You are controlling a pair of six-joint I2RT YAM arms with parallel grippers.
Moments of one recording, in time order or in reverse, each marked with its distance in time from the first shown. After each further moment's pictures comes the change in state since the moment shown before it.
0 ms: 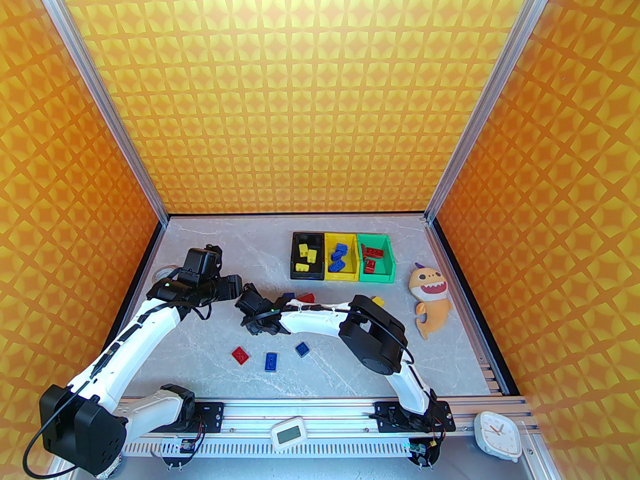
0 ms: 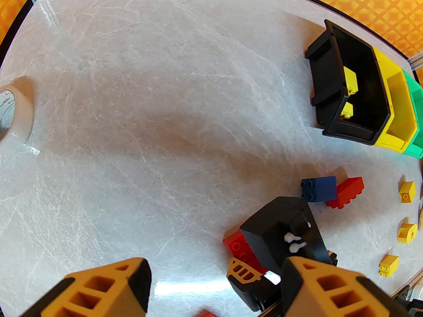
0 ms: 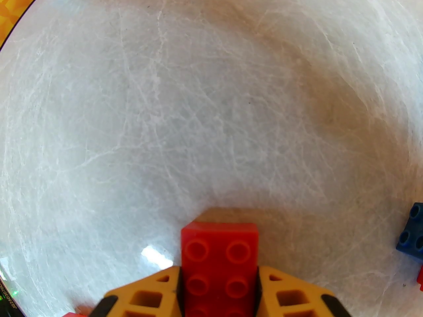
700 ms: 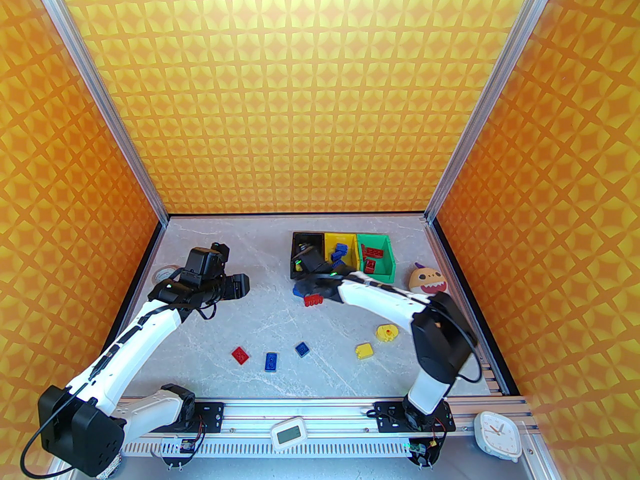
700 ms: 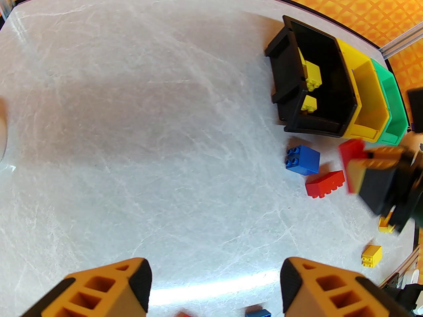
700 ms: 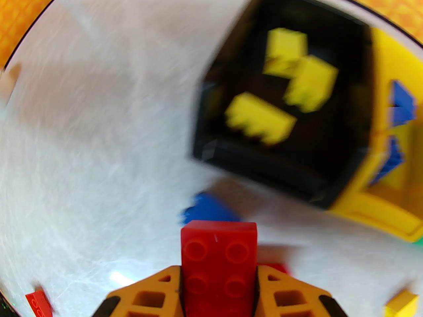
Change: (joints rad) left arm -0.043 0.000 0.000 0.061 0.079 0.001; right arm -0.392 -0.402 -0.214 -0.090 0.019 -0.142
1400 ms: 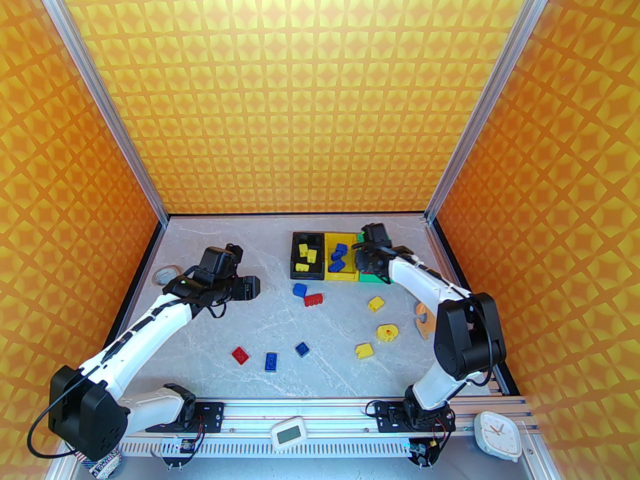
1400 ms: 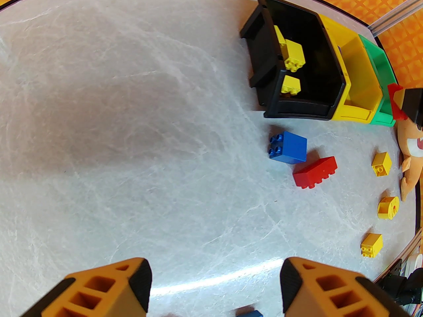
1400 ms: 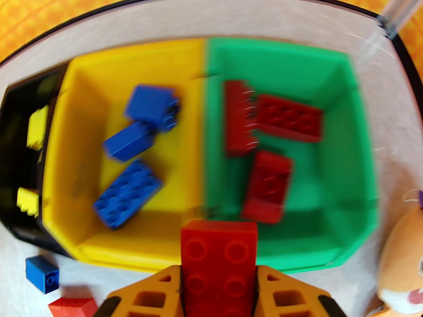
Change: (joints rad) left arm -0.079 0.085 0.018 0.044 0.015 0.003; right arm -0.481 -0.026 0.006 -0.043 -0.019 -0.106
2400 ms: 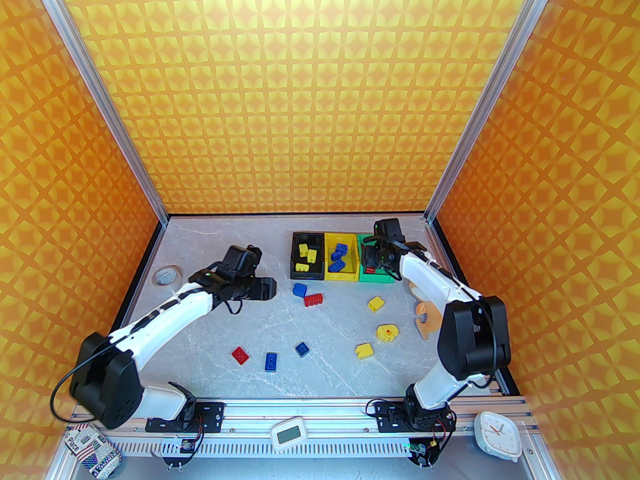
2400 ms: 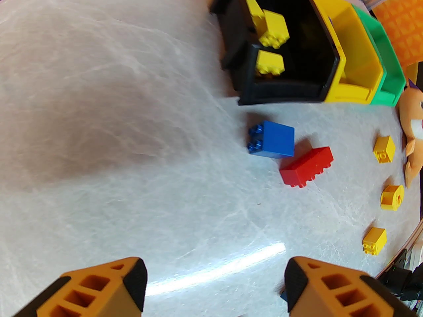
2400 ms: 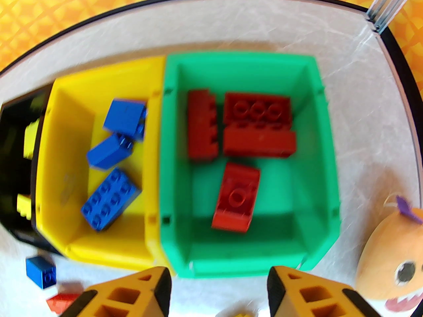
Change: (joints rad) left arm -0.111 0.196 0.055 0.055 0.007 -0.034; right arm -0.021 -0.053 -0.032 -0.053 -0.069 -0.037
